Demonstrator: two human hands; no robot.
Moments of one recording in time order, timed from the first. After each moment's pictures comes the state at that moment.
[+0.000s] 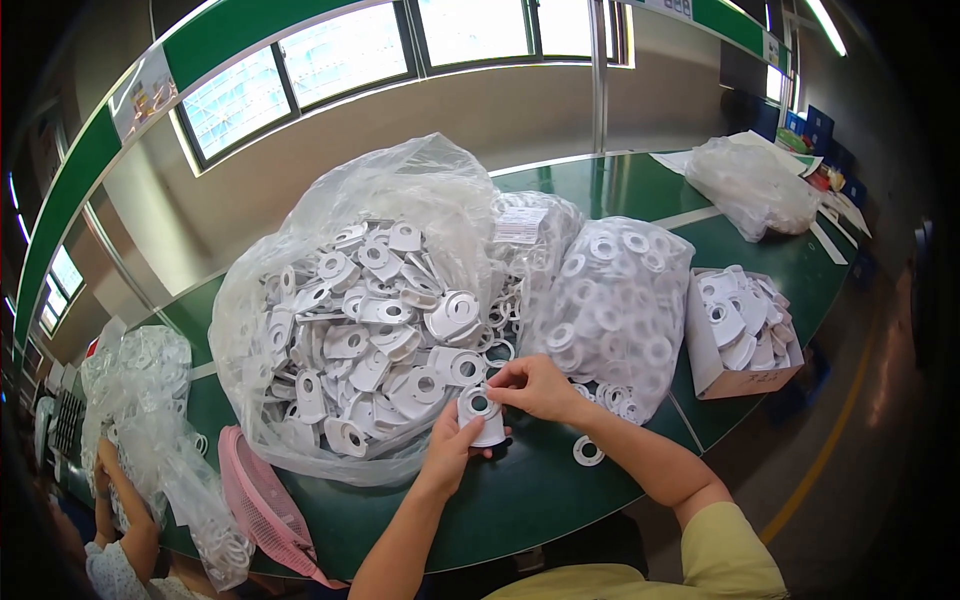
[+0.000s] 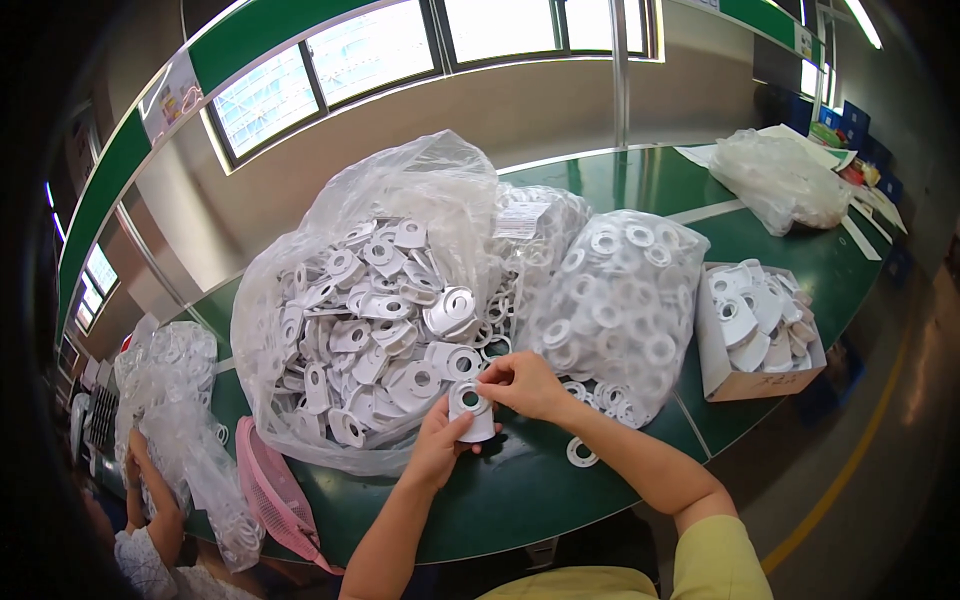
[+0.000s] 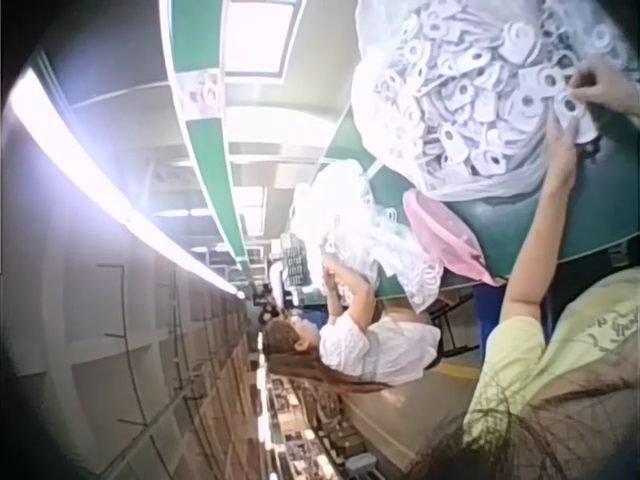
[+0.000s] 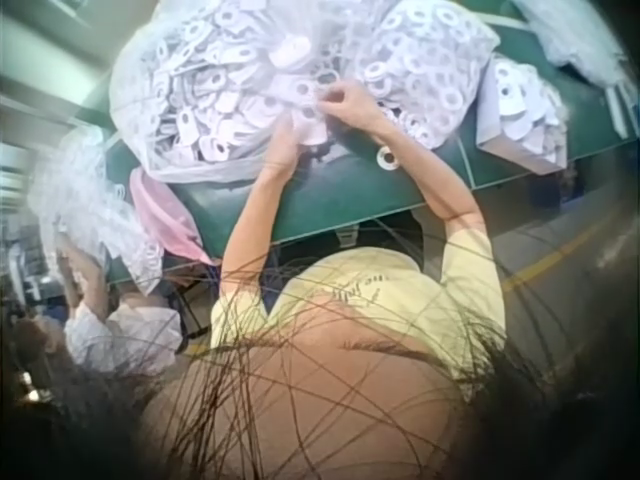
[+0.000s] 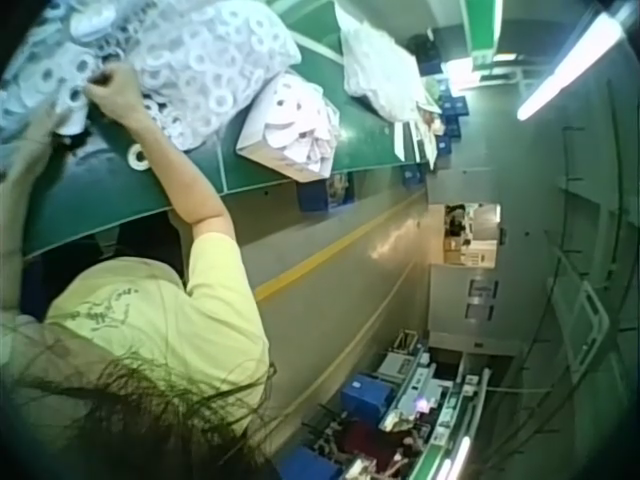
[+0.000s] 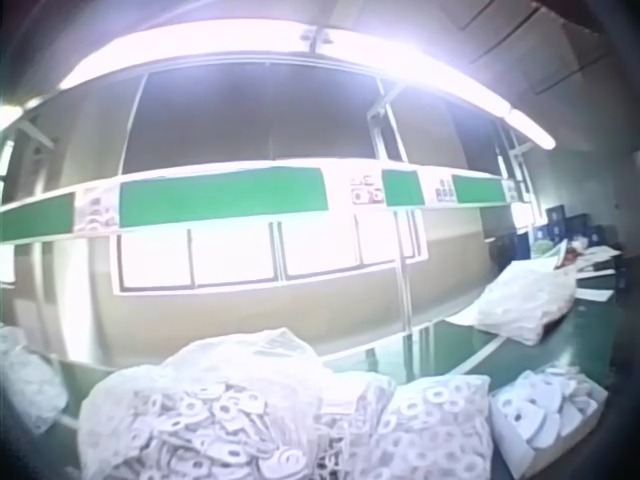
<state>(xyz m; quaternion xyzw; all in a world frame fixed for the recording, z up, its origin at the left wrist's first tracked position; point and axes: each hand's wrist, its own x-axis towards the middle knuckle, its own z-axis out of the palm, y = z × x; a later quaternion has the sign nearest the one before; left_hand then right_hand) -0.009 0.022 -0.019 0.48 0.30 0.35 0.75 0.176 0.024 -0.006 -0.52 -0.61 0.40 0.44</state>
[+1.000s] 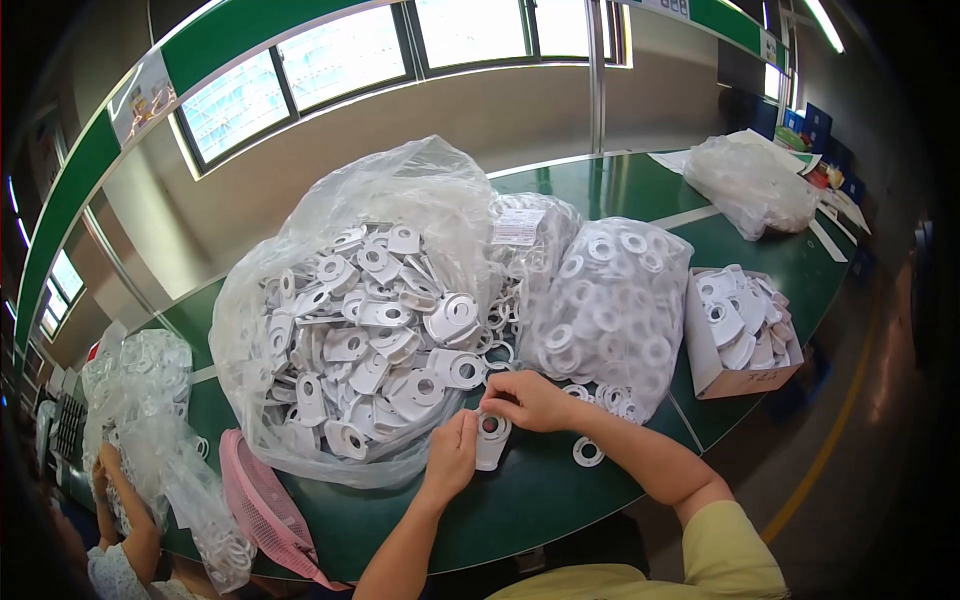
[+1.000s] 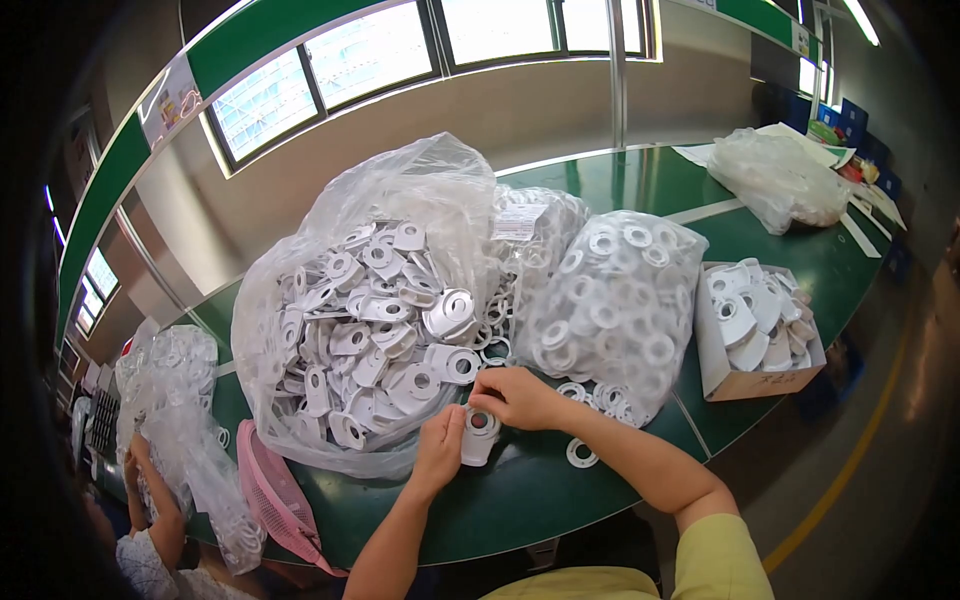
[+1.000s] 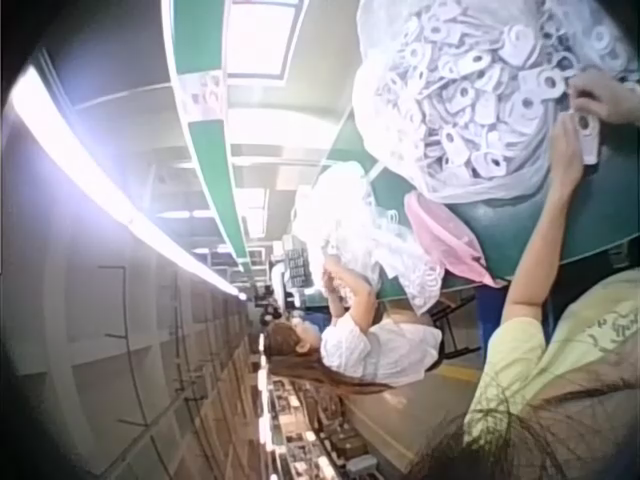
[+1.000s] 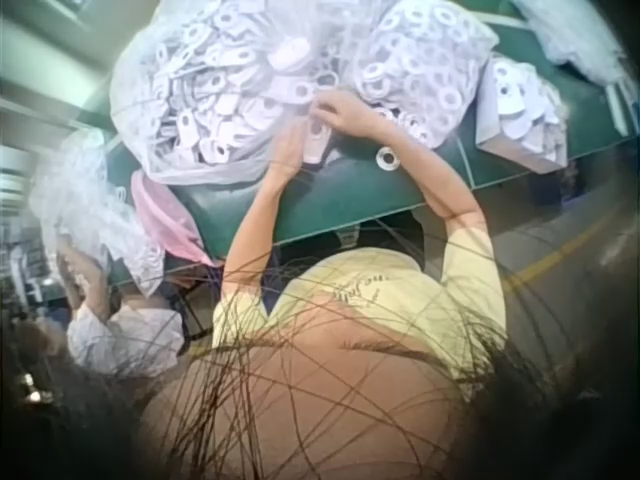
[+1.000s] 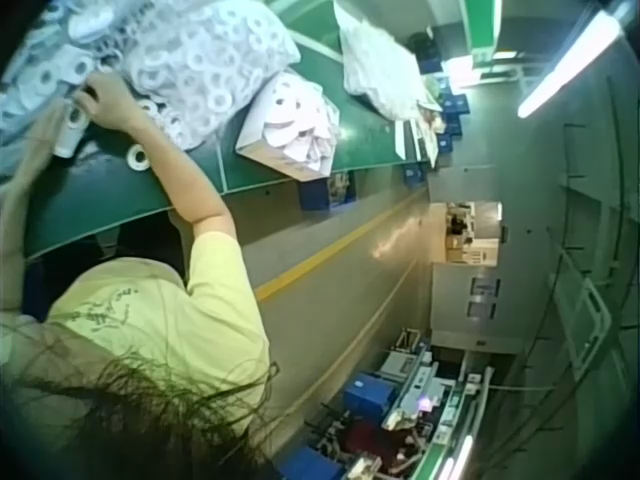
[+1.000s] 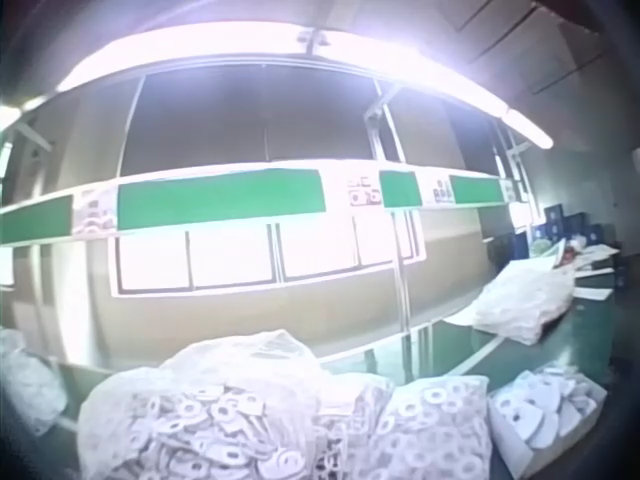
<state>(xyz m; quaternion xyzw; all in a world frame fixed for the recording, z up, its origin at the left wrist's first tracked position) -0.009 0.018 -0.020 0.74 0.42 0.33 0.40 0.176 0.022 -0.003 -0.45 -0.77 0.29 0.35</state>
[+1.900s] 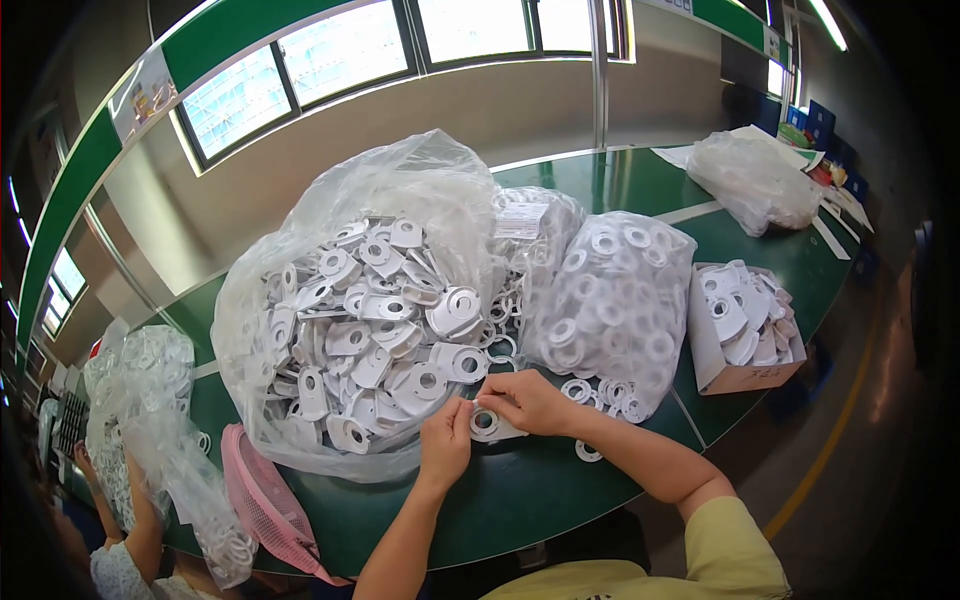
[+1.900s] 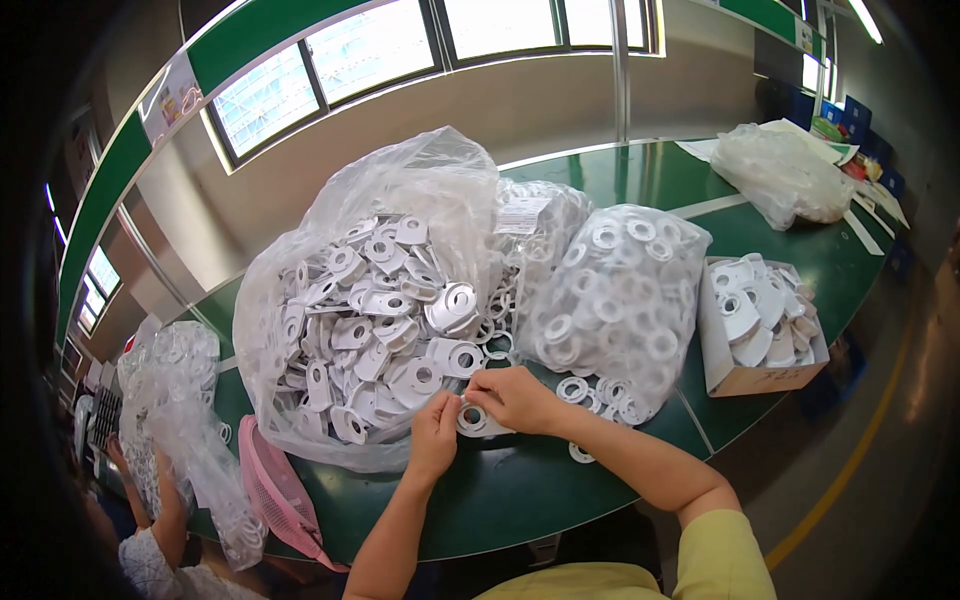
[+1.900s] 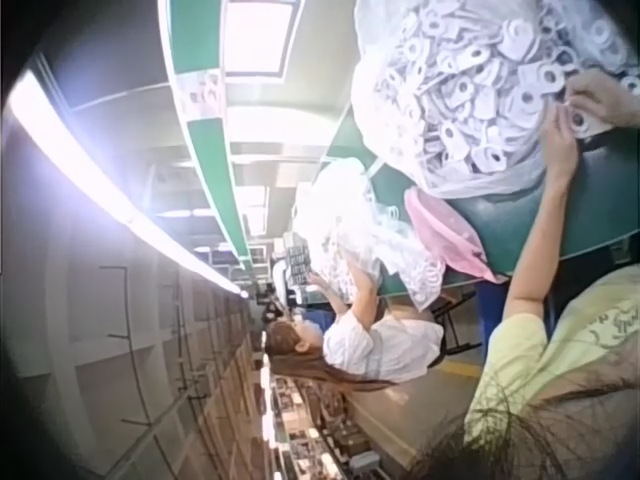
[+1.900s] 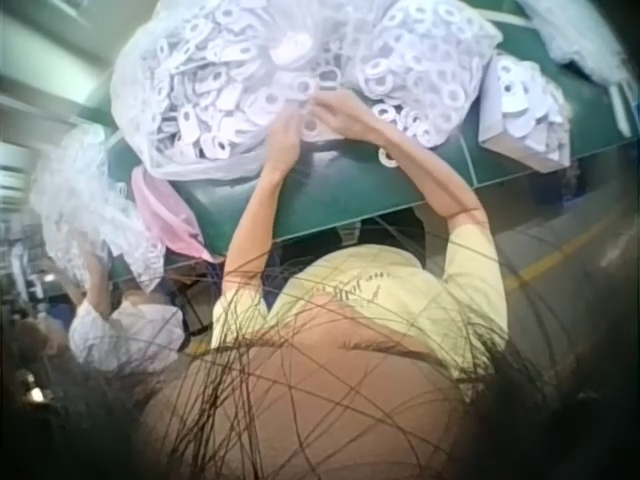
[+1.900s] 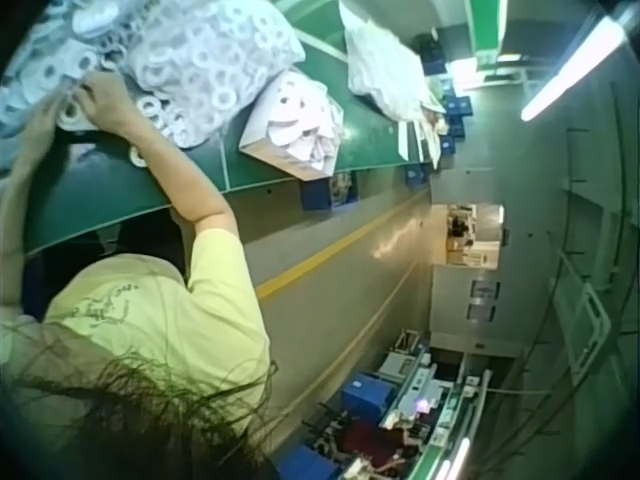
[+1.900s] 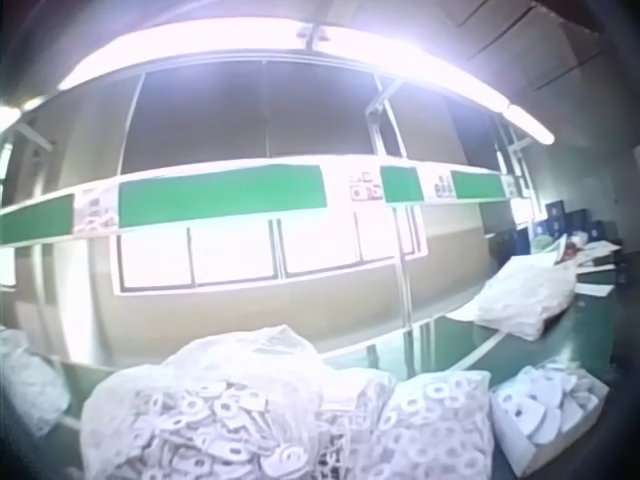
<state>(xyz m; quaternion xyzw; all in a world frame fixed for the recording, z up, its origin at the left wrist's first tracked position) -0.012 0.026 -0.022 0.74 0.41 0.39 0.37 0.164 0.013 0.001 -0.45 -0.75 0.29 0.39</state>
